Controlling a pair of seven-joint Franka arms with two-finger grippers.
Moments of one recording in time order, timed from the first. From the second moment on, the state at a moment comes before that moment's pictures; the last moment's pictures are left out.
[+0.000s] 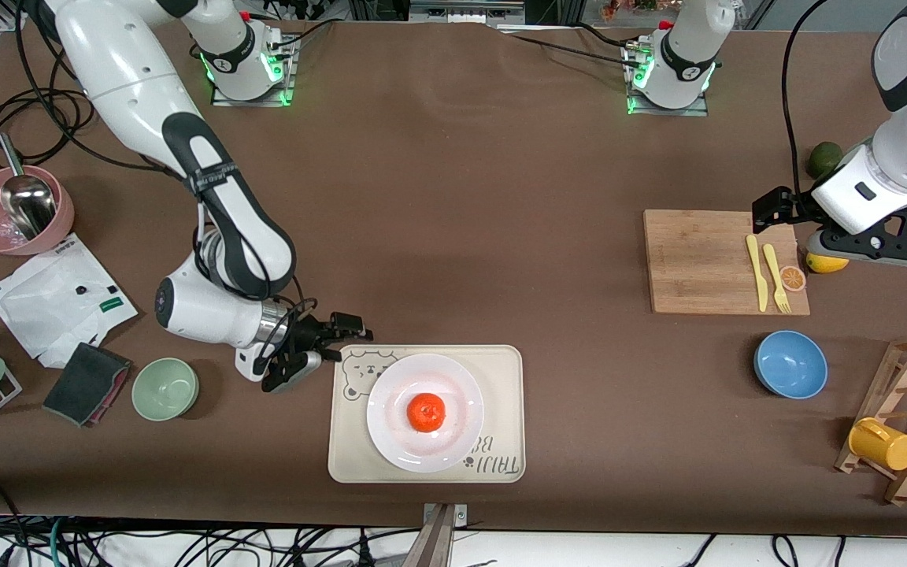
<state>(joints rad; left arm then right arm) -0.03 0.04 -0.02 -1.76 0.01 1.74 0.07 0.16 0.75 0.19 -1.53 0.62 2.33 -0.51</state>
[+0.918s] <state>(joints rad) -0.03 0.04 -0.02 -1.76 0.01 1.74 0.07 0.18 0.46 0.09 -1.55 0.04 1.69 -0.05</state>
